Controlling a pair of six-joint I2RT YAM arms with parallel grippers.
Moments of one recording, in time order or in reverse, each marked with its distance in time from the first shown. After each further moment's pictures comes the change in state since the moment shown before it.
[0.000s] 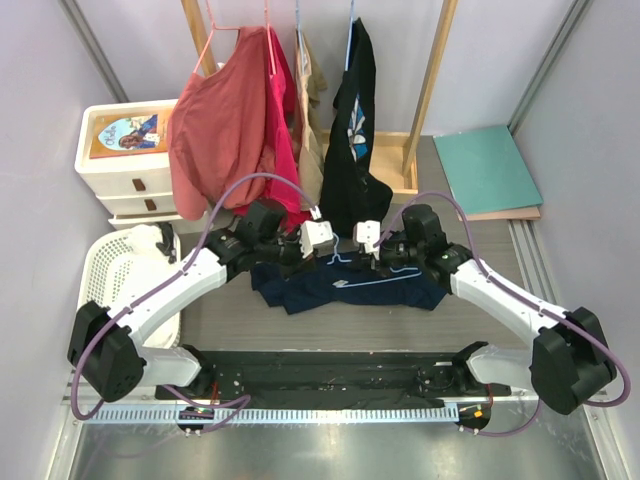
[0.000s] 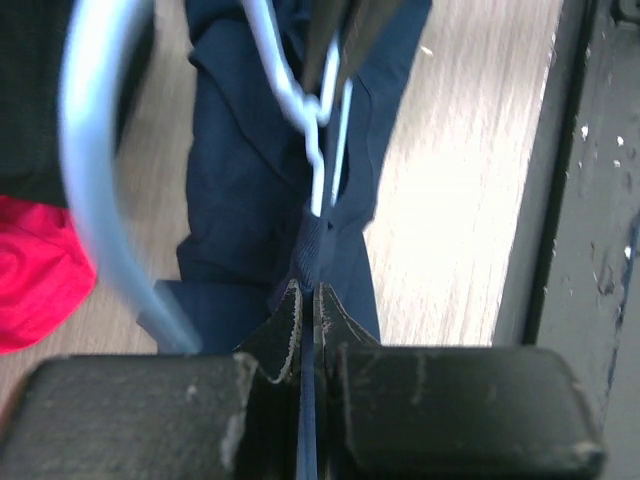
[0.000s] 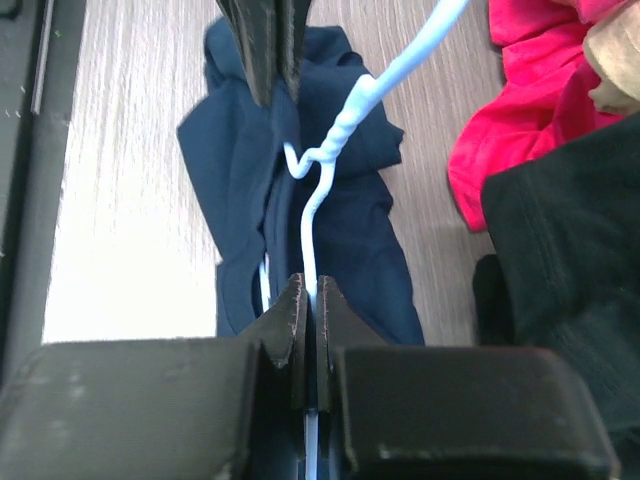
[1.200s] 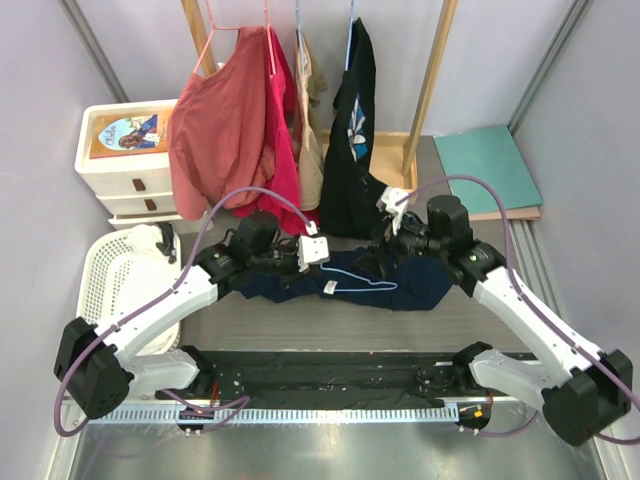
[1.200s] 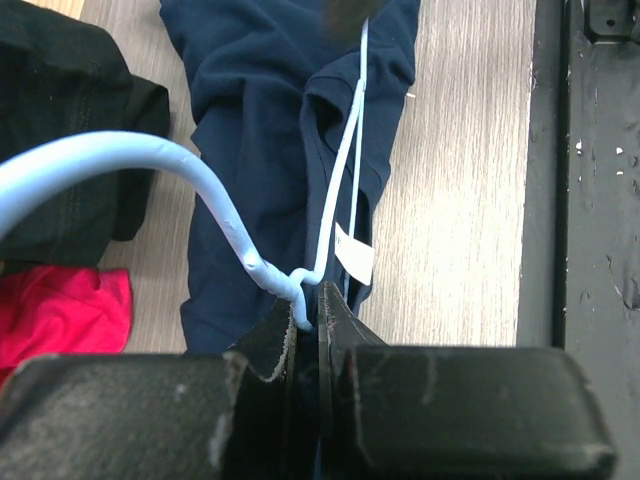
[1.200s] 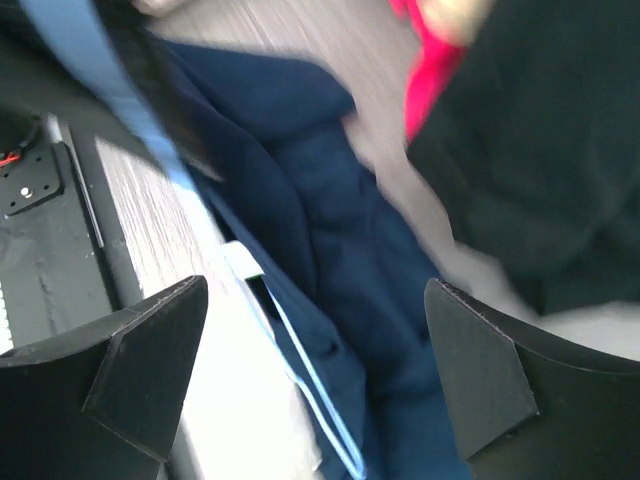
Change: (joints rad) left arm -0.032 -0.111 -0.127 0.174 0.021 0.050; right arm -0.047 -0.188 0.090 -0.134 0.175 0.491
